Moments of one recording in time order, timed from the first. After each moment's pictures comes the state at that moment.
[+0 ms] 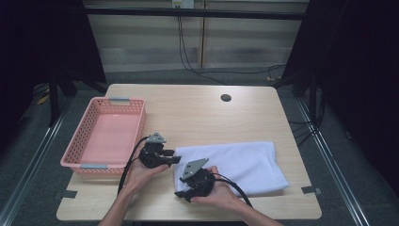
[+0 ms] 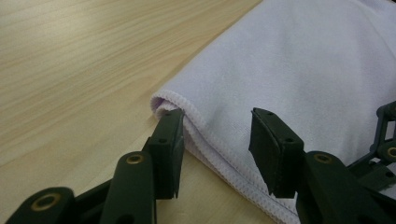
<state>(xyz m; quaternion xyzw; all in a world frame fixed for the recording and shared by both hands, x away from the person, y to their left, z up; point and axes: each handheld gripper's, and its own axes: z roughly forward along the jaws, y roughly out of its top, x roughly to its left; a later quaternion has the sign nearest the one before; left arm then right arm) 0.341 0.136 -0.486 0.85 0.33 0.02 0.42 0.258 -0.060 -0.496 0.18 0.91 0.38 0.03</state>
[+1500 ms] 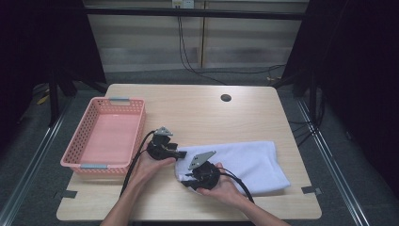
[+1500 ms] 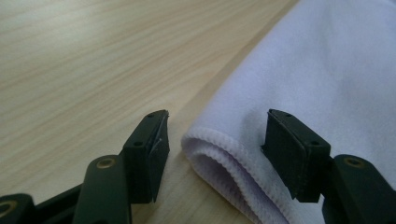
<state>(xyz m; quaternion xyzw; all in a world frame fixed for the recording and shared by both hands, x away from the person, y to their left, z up) 0.373 0.113 -0.503 0.85 0.33 0.00 0.41 0.273 -0.076 -0.495 0.24 0.90 0.37 0.02</state>
